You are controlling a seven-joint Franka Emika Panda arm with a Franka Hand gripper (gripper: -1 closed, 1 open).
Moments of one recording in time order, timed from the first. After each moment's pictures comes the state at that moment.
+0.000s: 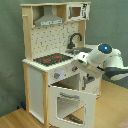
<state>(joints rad) -0.43 -0.82 1.35 -2.20 0.08 2.28 -0.35</state>
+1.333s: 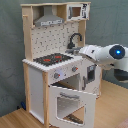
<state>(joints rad) -0.36 -1.06 1.28 -2.08 -0.10 1.99 -0.35</state>
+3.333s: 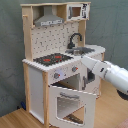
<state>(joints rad) -0.39 -1.35 1.35 -1.93 -0.43 2.18 -0.37</state>
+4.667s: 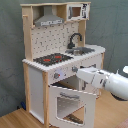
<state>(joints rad) -0.46 -1.38 1.38 -1.94 -0.47 2.62 -0.37</state>
